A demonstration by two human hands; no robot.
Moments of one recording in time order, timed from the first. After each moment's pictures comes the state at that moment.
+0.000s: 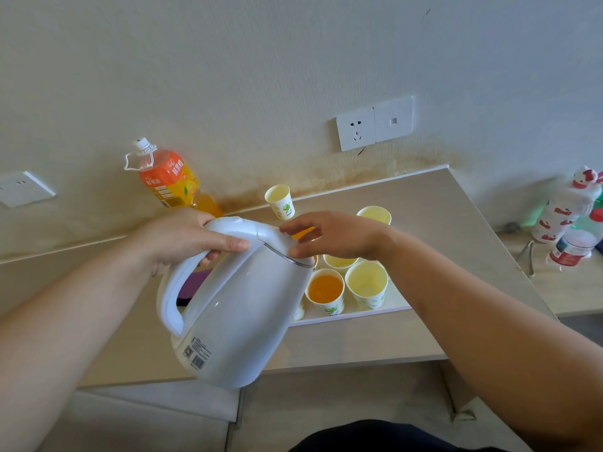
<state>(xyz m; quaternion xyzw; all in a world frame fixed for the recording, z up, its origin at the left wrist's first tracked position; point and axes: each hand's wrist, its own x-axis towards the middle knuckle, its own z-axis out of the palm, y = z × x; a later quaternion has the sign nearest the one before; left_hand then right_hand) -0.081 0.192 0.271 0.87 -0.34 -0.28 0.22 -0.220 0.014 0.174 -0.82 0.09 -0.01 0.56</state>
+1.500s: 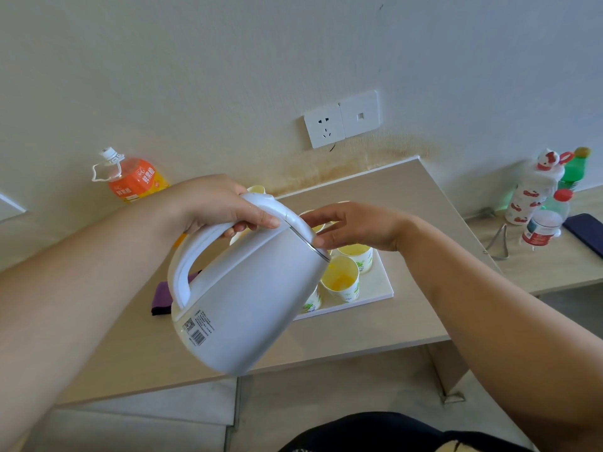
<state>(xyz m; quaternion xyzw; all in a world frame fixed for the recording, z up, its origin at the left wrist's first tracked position) -0.131 0.105 0.282 0.88 -0.37 -0.29 0.10 -0.273 -0.043 0.145 -0.76 0.08 -0.01 0.64</state>
